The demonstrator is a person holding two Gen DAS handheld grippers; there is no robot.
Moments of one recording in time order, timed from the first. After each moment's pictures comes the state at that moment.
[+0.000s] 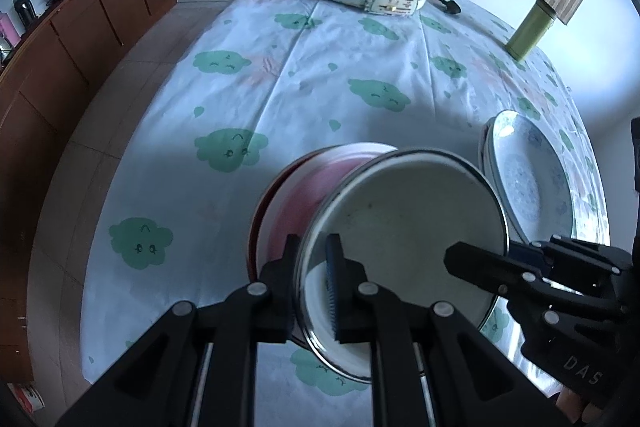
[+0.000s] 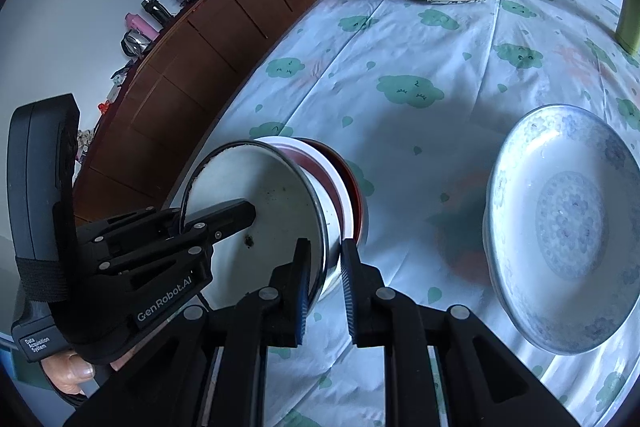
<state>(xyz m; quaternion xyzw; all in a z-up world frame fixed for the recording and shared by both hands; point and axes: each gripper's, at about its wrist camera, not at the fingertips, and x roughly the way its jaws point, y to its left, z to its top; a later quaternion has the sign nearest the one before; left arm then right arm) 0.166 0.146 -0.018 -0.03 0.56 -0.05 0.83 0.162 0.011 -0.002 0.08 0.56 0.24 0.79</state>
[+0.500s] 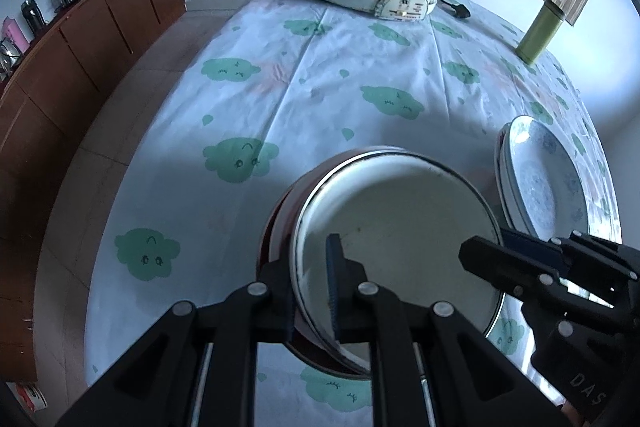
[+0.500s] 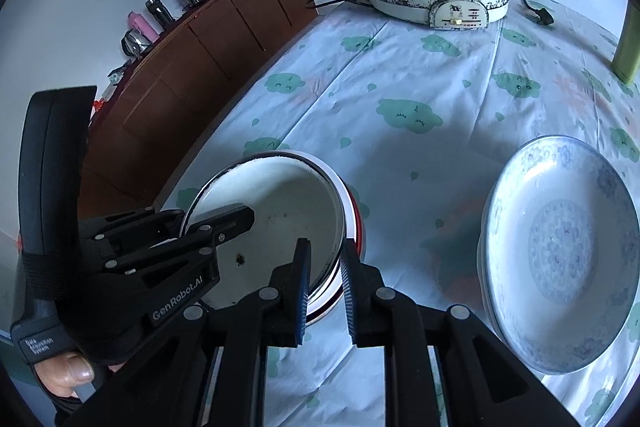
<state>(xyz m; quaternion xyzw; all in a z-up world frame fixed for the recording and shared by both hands) 0.171 0.145 -0.024 -0.02 0.54 -0.03 0.84 0.161 0.019 0.003 0.05 0.52 0.23 0.82</state>
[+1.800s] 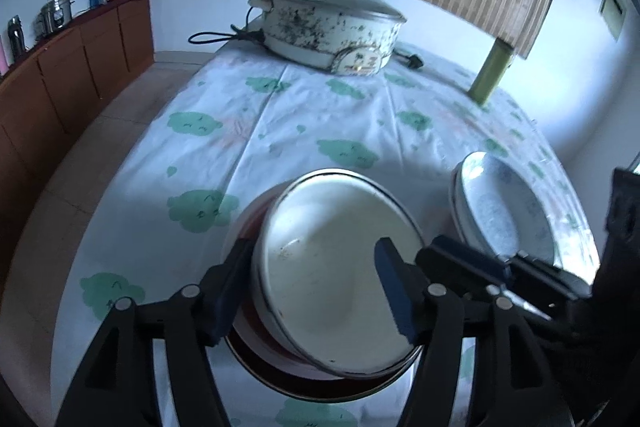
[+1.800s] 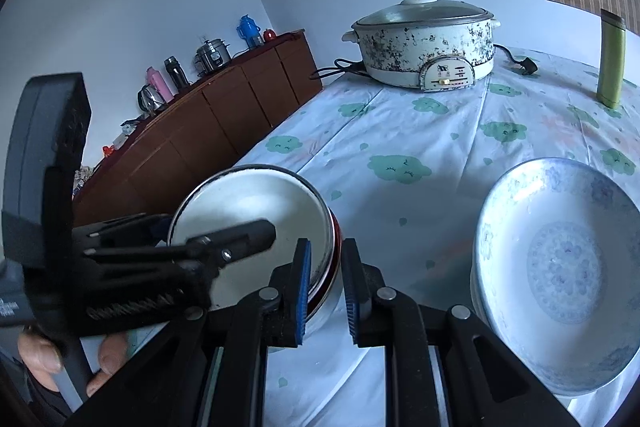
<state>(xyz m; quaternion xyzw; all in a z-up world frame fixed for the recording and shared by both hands) 0.163 0.147 -0.019 -0.06 0.44 -0.11 0.89 0.136 0.002 -0.017 0.08 0.37 0.23 0.89</state>
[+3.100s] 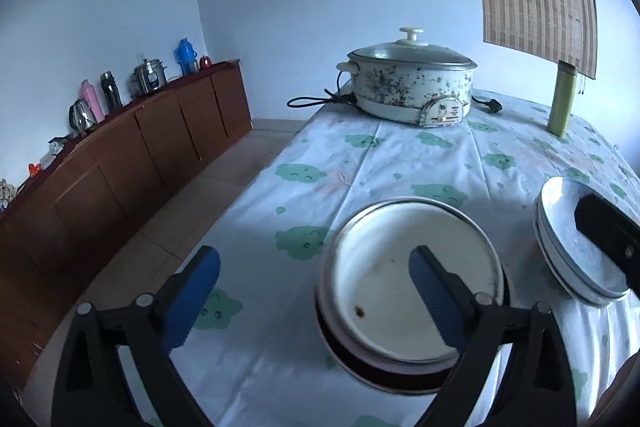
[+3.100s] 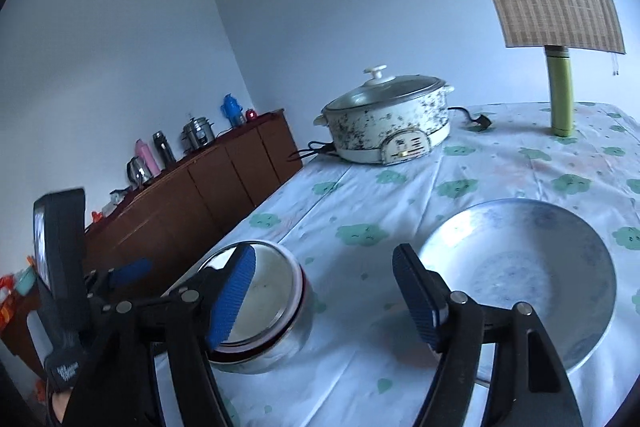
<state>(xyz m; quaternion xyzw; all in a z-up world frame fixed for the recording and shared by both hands) 0.121 0.149 -0.020 0.03 0.31 0.08 0.95 0.097 -0.036 0.002 0.13 0.24 0.17 0.95</state>
